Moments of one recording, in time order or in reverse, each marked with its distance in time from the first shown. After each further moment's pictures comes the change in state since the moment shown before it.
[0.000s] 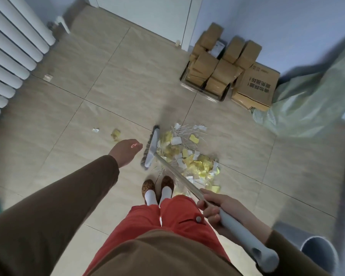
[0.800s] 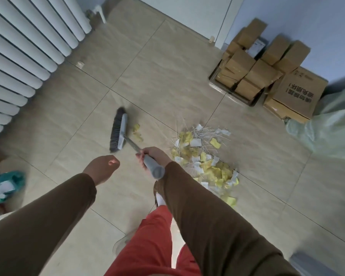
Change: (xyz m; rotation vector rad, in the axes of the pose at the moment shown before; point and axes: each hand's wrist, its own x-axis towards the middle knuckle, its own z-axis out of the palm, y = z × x) left_hand -0.038 -0.131 0.002 0.080 0.119 -0.311; right_hand 0.230 -0.004 0.181 -0.215 -0.292 0.121
